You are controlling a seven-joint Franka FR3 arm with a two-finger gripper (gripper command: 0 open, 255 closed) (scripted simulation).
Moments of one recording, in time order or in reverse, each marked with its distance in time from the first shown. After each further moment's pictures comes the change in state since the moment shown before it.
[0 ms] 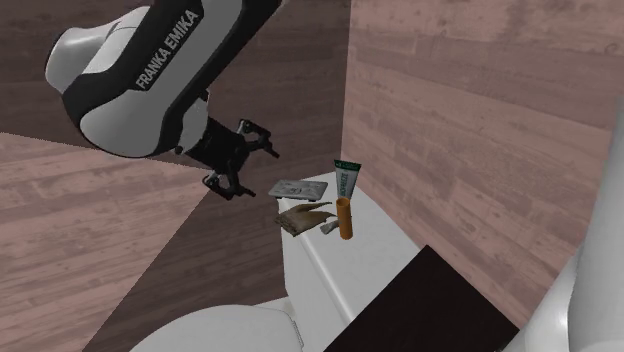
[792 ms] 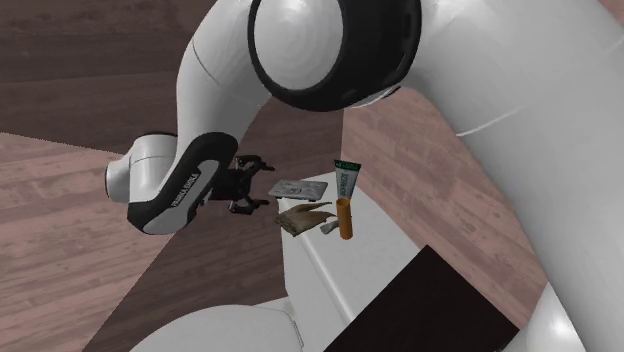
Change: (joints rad) arm 0.176 0.581 -0.191 0.453 -0.381 -0.235 0.051
